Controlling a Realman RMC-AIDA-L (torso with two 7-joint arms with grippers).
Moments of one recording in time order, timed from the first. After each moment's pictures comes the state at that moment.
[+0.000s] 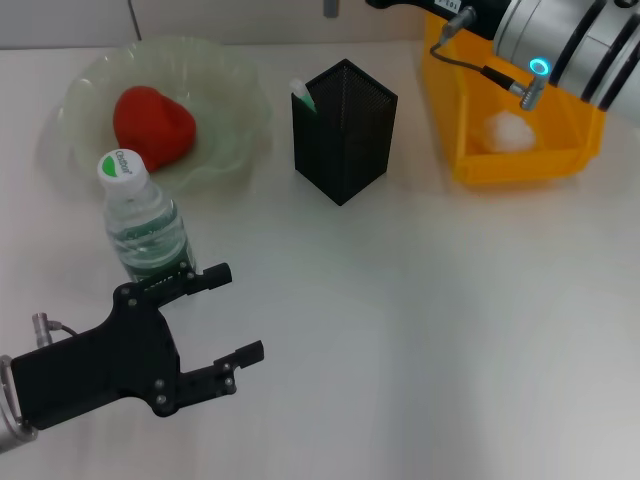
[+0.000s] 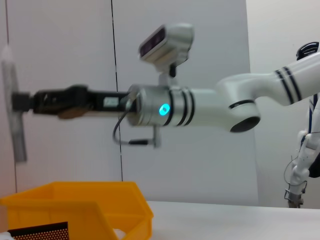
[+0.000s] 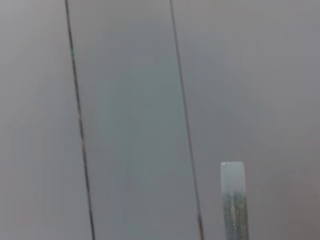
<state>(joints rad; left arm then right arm) -0.20 -2.07 0.99 0.47 1.55 1.74 -0.69 0.63 2.08 -1.45 -0.70 -0.89 -0.89 1.18</state>
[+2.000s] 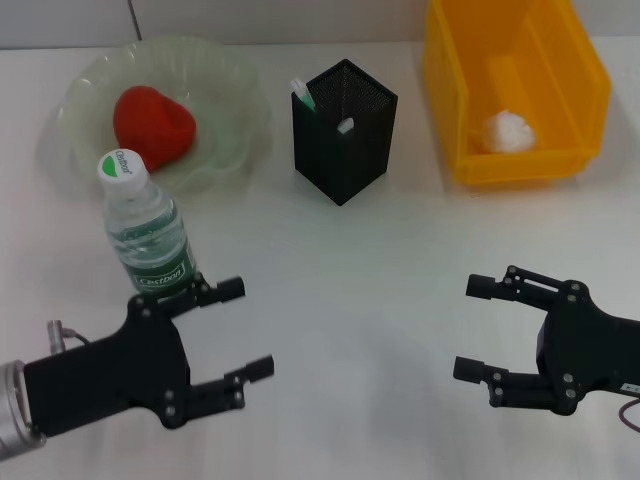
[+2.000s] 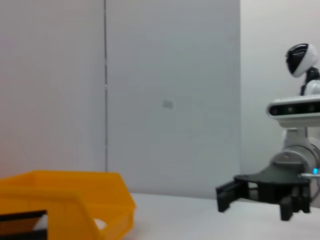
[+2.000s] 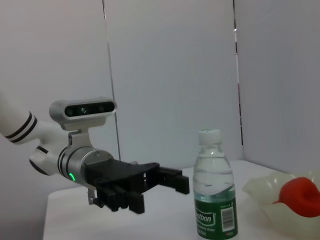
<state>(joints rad) -0.23 -2.07 1.01 0.43 1.56 1.73 -0.70 0.20 2.05 -1.07 -0.59 -1.56 -1.71 0.91</state>
